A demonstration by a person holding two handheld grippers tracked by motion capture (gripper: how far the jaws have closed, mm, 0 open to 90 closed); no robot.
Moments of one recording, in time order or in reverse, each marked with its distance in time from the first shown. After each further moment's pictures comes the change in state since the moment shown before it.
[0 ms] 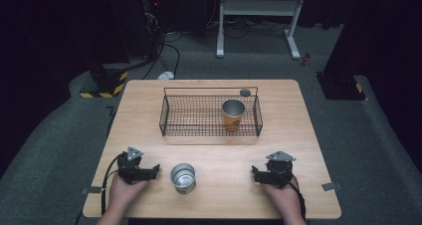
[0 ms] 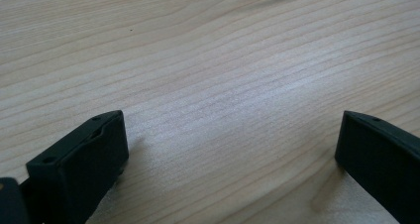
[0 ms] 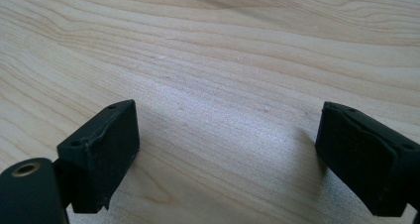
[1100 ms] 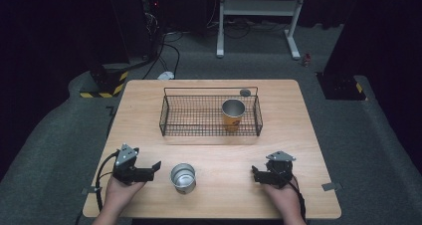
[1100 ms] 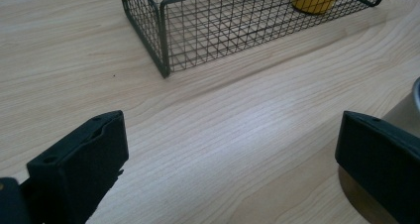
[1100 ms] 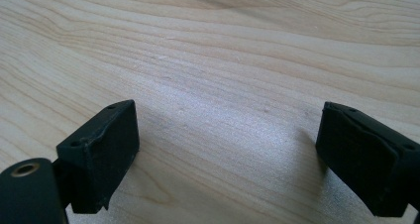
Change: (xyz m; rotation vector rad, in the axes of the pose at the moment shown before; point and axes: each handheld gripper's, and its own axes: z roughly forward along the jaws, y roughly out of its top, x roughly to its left) left arm -0.016 0.023 -0.050 -0.220 -0.138 0.053; right arm 0.000 0.000 0.000 0.000 0.000 0.000
